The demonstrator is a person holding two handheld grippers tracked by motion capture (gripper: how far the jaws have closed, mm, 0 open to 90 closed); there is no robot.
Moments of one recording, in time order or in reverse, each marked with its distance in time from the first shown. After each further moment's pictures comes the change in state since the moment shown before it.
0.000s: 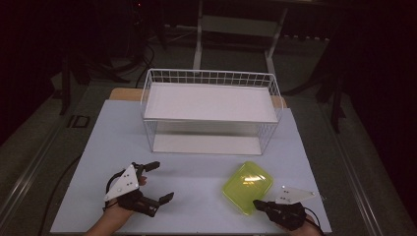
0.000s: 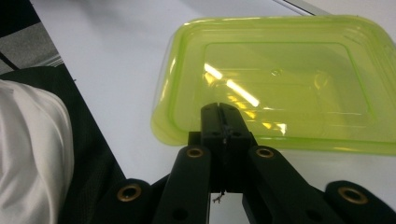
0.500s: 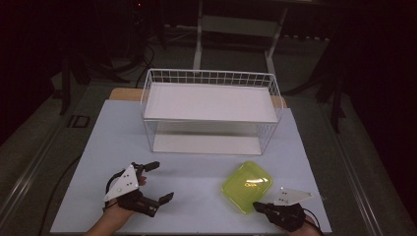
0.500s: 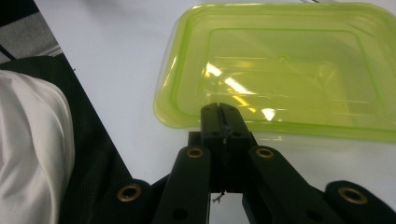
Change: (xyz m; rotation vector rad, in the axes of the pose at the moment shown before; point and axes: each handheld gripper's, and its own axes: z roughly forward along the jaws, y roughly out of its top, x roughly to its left) left arm 0.000 0.000 0.000 0.000 0.005 0.005; right arm 0.003 -0.001 0.002 0.033 0.002 -0.013
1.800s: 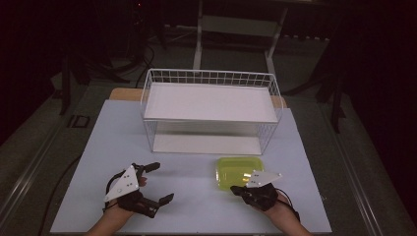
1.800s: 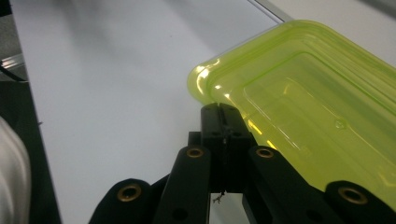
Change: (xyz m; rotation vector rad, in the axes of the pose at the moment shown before) left arm -0.001 -0.001 0.000 0.004 -0.011 -0.006; right arm -0.006 0.050 0.059 -0.006 0.028 -0.099
